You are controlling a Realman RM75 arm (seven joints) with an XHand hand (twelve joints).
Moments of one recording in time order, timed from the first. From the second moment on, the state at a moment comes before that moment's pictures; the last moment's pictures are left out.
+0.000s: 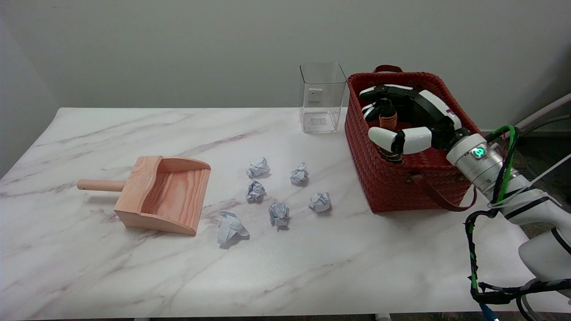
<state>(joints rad) -0.36 -1.02 -1.16 1.76 -0.47 0.39 2.29</state>
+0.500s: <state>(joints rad) -0.35 -1.02 -1.17 1.76 -0.47 0.39 2.29</state>
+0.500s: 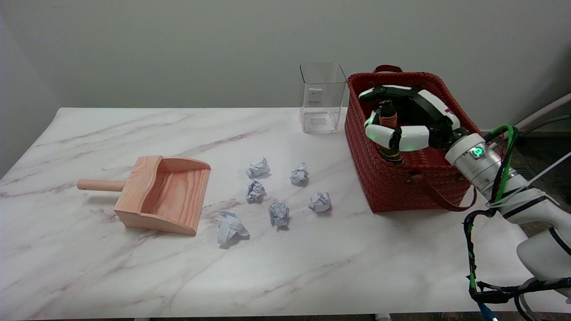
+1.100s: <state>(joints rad) -0.35 -1.03 -1.17 1.75 -0.47 0.39 2.29</state>
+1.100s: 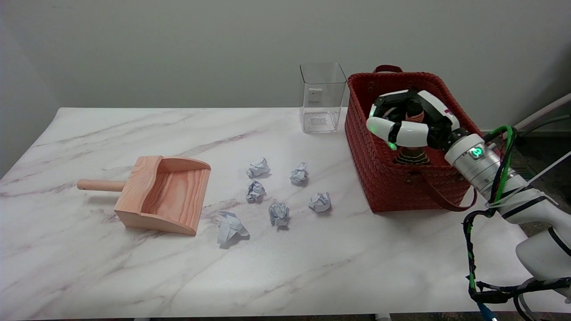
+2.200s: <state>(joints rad) -0.32 -1.03 -1.19 1.72 -0.43 0.39 2.29</state>
